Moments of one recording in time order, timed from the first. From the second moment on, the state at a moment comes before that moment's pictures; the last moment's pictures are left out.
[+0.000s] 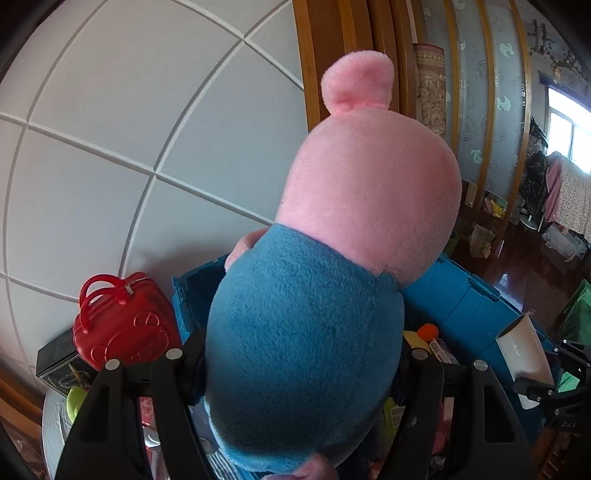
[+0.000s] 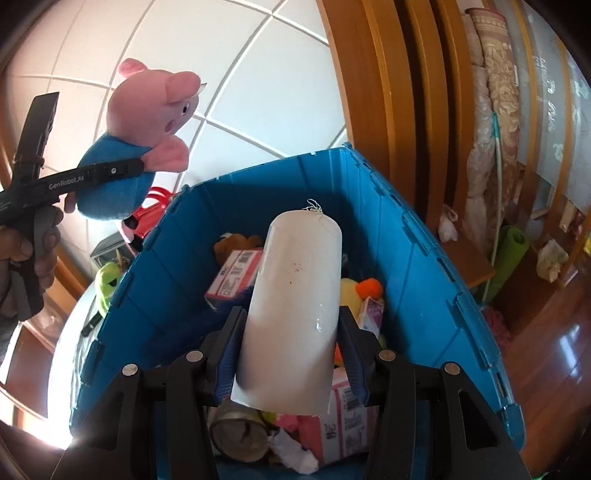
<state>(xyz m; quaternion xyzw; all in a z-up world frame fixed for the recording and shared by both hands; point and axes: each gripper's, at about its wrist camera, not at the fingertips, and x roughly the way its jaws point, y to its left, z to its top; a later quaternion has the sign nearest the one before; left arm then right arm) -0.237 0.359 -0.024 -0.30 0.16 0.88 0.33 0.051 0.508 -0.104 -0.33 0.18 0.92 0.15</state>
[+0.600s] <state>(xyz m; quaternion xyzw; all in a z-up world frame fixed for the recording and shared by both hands) -0.298 0.396 -0.012 -0.32 0.11 0.88 0.33 0.049 0.502 -0.109 -0.32 0.16 0.92 0.15</state>
